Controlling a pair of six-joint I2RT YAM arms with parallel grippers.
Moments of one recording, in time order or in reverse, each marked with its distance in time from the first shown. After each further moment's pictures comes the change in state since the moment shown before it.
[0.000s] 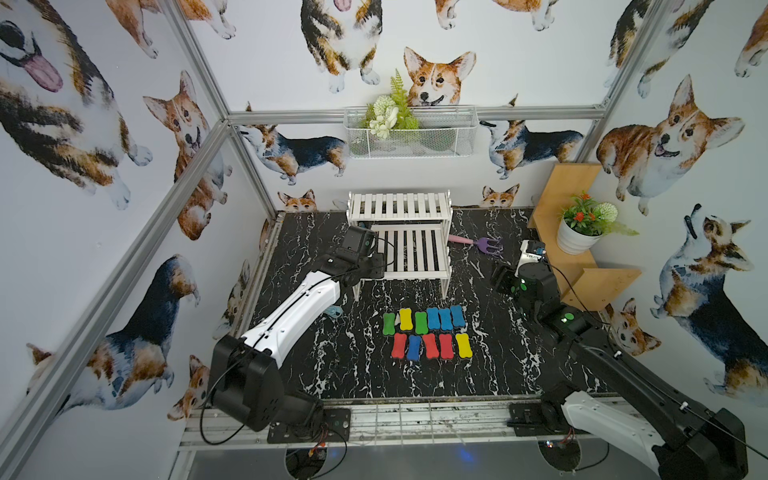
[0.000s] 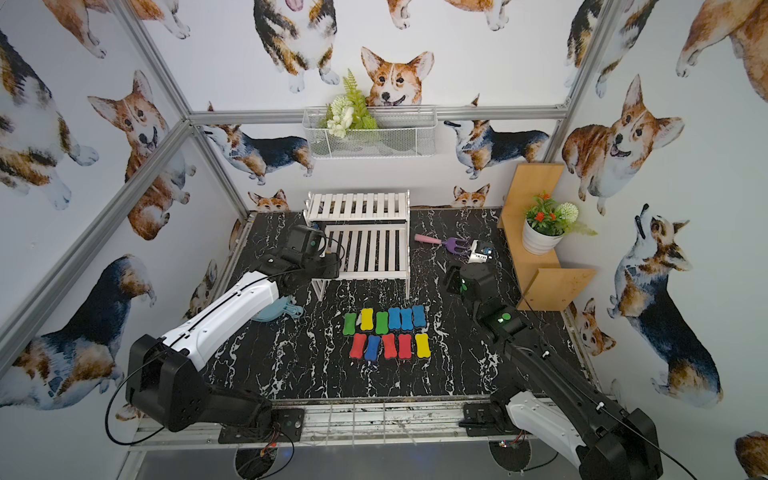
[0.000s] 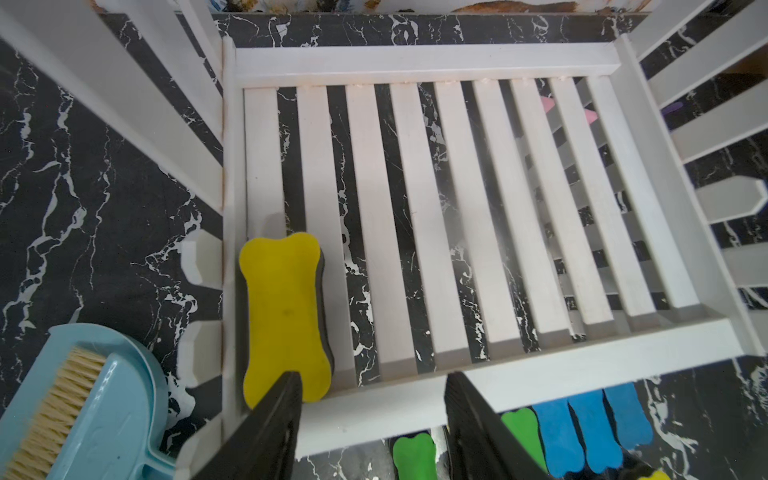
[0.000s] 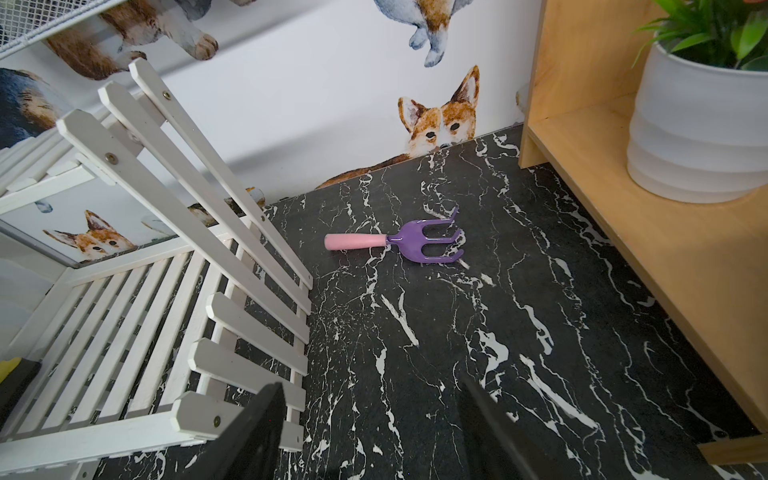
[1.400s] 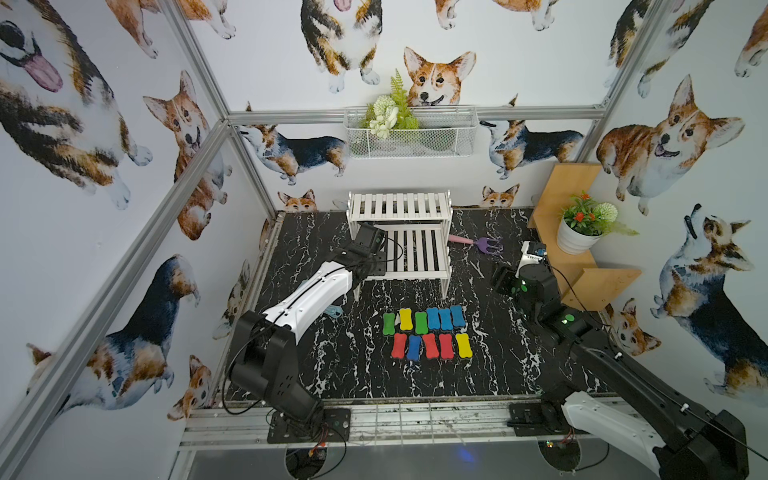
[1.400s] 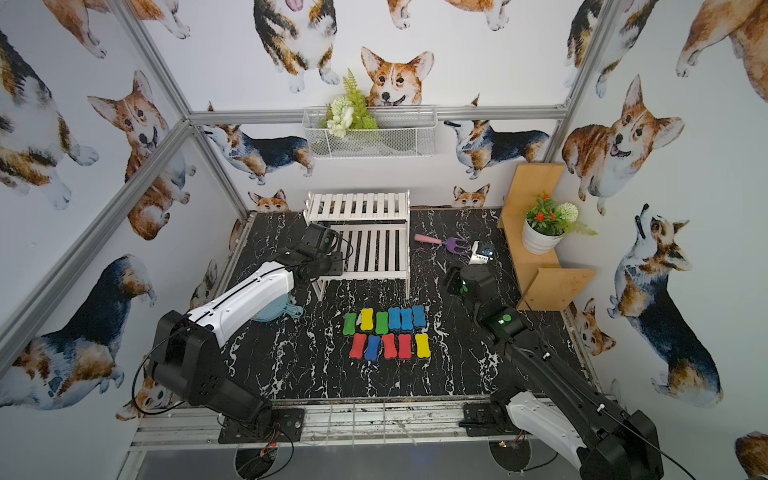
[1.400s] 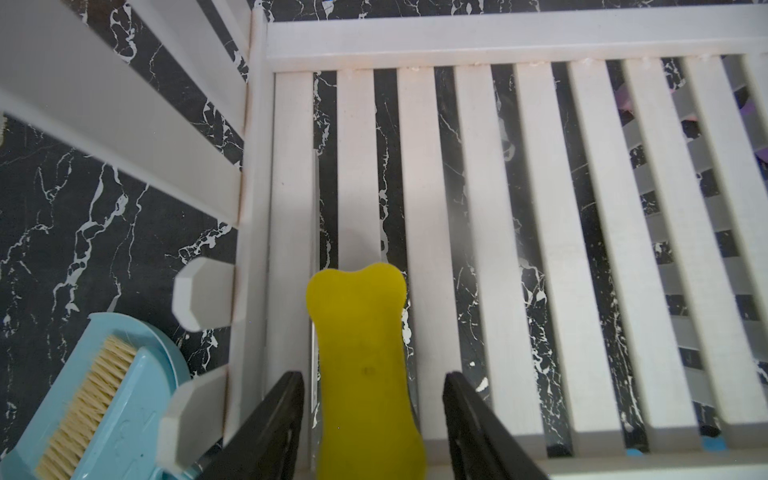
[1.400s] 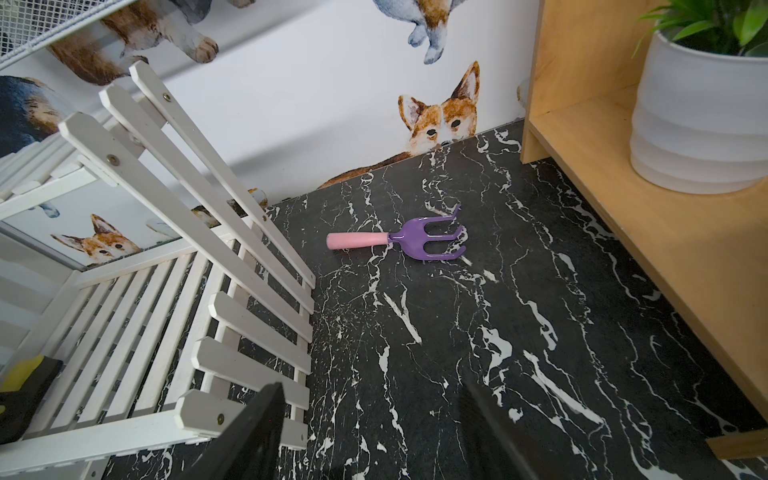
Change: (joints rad) left arm -0.018 0.131 0.066 -0.017 -0.135 -0.039; right arm 0.000 -0.012 -0.013 0.005 -0.003 0.015
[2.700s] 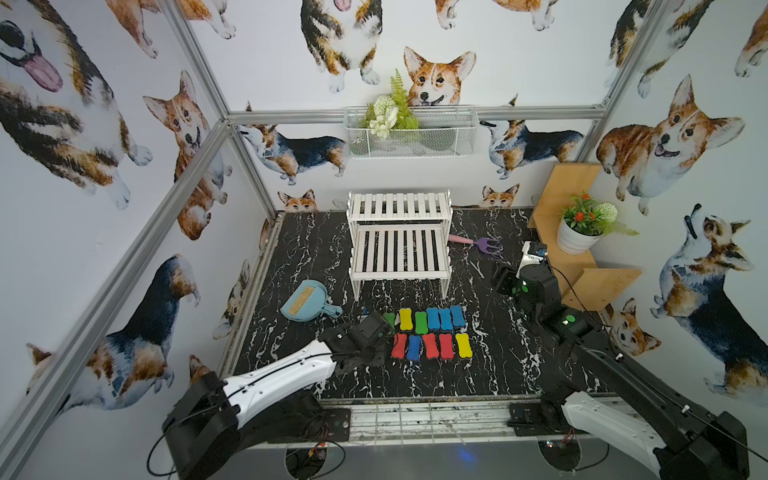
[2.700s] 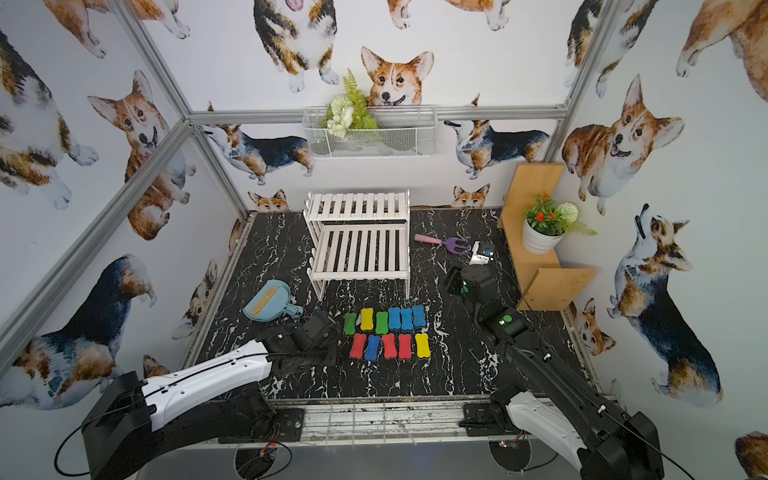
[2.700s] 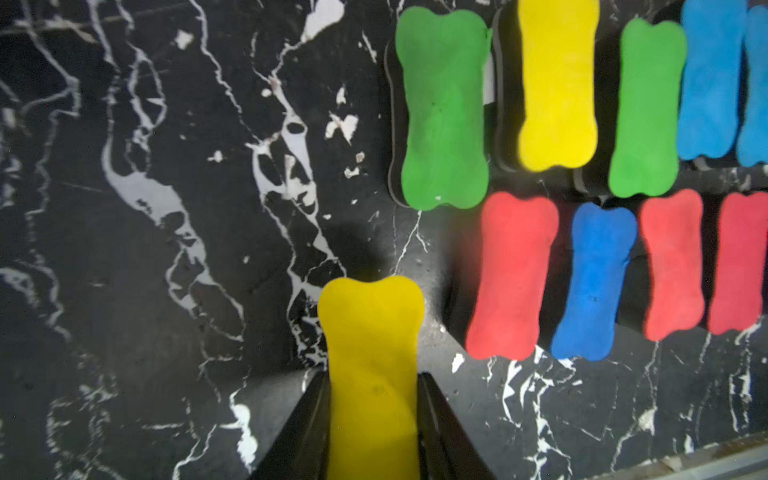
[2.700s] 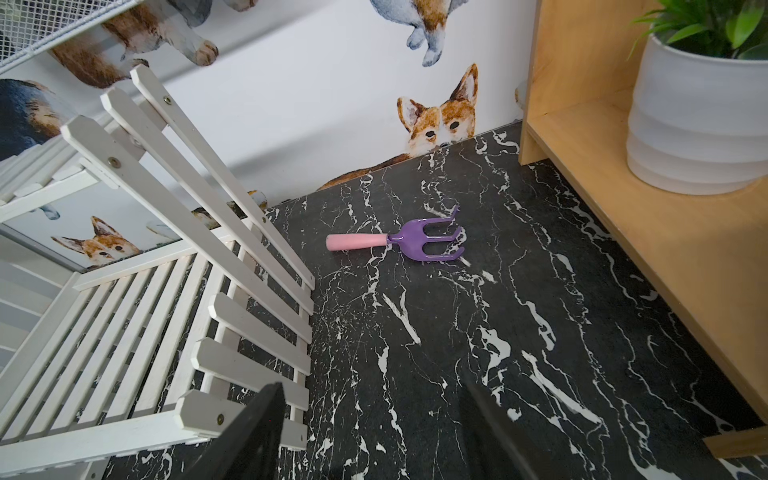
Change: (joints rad) left arm -0.393 -0.456 -0.685 -0.056 0.142 -0.472; right arm -0.002 -0.006 0.000 -0.001 0.003 0.000
